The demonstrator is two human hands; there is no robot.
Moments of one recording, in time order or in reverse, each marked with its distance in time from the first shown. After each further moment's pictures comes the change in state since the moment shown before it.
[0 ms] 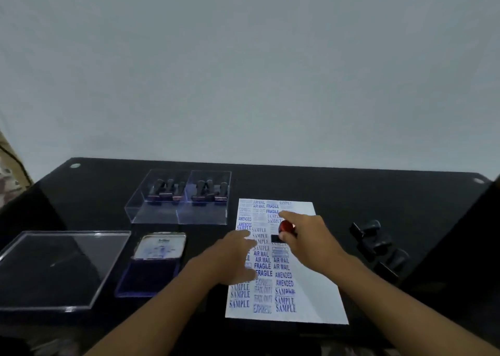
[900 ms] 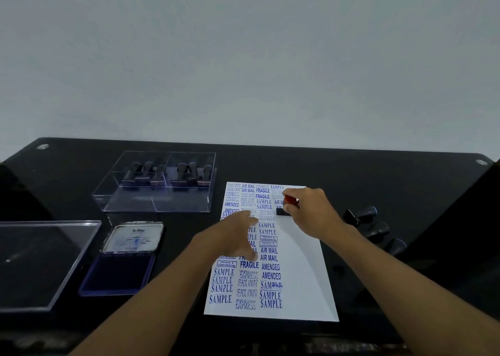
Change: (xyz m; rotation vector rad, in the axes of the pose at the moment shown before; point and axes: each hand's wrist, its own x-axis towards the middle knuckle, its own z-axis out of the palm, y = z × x) left_hand 0.064 0.012 0.005 -0.184 -0.094 -0.057; right_hand 0.062 0.077 0.010 -0.067 0.013 0.019
